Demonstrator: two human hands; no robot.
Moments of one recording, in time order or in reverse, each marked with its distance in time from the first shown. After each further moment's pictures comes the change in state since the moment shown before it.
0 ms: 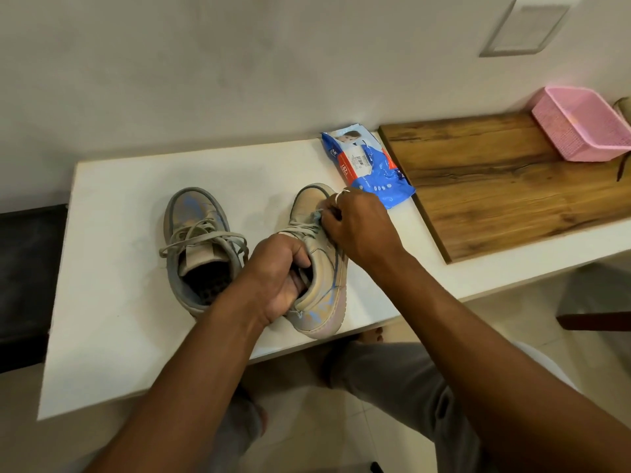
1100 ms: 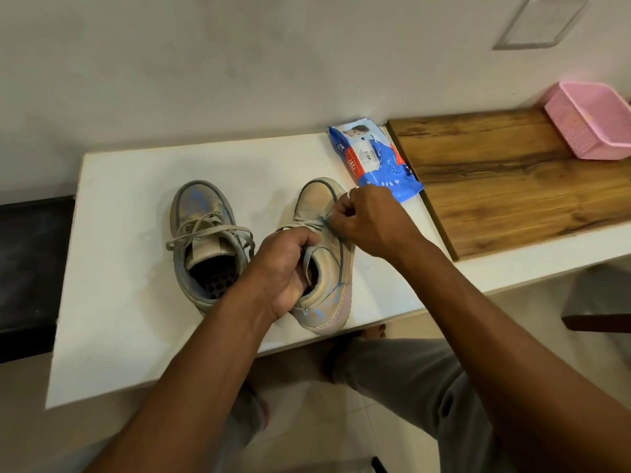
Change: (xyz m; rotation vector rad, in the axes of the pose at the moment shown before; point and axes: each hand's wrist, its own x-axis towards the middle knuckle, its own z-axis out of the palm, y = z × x) left_hand 0.014 -0.005 -0.007 -0.075 0.043 -0.032; right_hand 0.002 0.004 -0.014 0.131 -0.198 0.067
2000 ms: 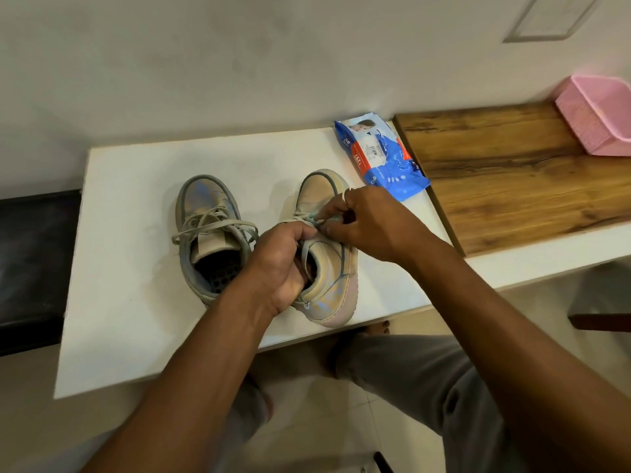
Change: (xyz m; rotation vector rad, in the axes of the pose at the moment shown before) left_hand 0.002 0.001 -0.008 -0.095 -0.021 0.015; right_hand -0.011 -0.014 -0.006 0.055 -0.140 -0.126
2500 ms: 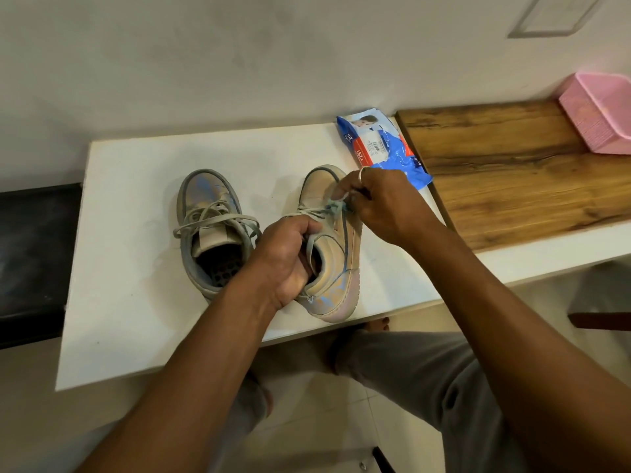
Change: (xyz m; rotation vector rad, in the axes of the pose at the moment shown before) left_hand 0.002 0.000 0.003 0.029 0.037 -0.010; right_hand 0.010 0.014 -0.009 -0.069 0.137 0.020
